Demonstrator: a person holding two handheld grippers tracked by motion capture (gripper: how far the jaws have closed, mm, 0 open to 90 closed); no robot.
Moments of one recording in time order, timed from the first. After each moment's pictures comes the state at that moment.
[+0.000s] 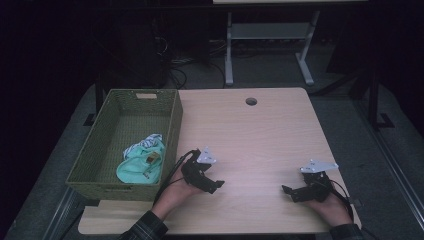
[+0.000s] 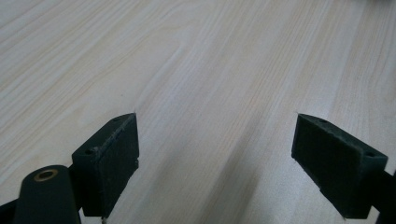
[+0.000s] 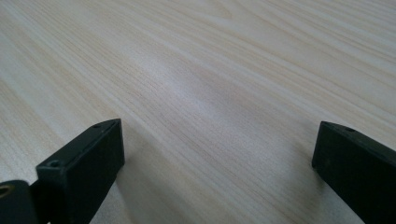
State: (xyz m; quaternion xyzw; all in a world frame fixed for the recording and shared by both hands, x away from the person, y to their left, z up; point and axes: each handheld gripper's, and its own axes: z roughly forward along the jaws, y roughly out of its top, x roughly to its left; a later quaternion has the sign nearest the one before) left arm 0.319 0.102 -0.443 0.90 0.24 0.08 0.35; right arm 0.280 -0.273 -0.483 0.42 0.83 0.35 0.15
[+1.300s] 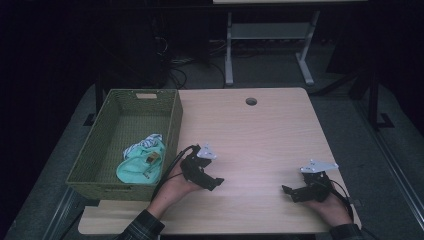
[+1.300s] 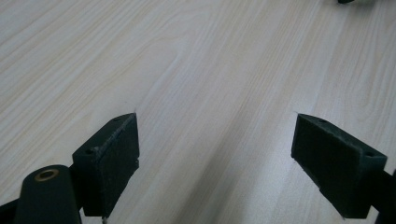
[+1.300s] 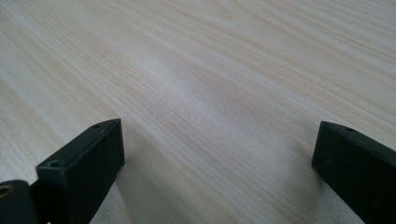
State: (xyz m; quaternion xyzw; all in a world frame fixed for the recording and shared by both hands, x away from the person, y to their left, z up) left arm 0.320 0.101 -0.421 0.91 0.24 0.07 0.33; right arm 0.280 -0.273 -0.483 0.42 0.83 0.35 0.15
